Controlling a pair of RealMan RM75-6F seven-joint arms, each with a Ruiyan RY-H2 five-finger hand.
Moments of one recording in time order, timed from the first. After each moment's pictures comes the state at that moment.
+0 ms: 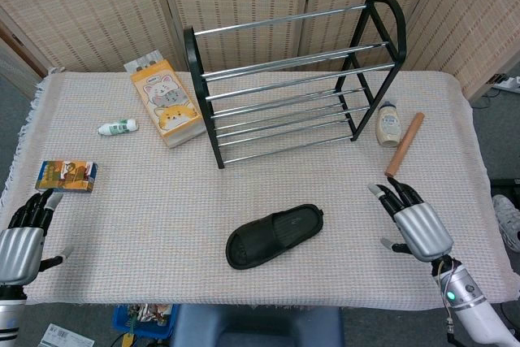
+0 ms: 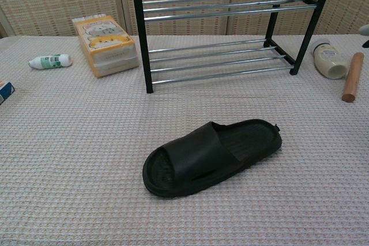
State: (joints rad) left arm -0.12 -1.16 -0.06 -1.59 1.49 1.50 0.15; right arm 0.28 -1.13 0.06 -1.68 -1.65 1.25 -0.13
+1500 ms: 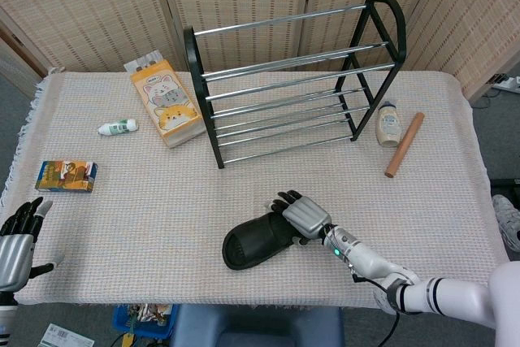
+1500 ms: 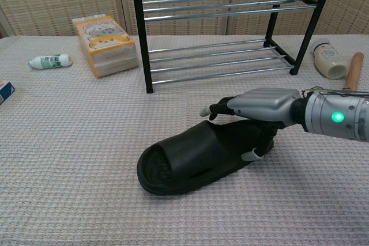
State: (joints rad) left arm -0.09 -1.17 -0.04 -1.53 1.46 1.48 0.09; right arm 0.79 -1.50 0.10 -1.49 -1.28 0.65 -0.30
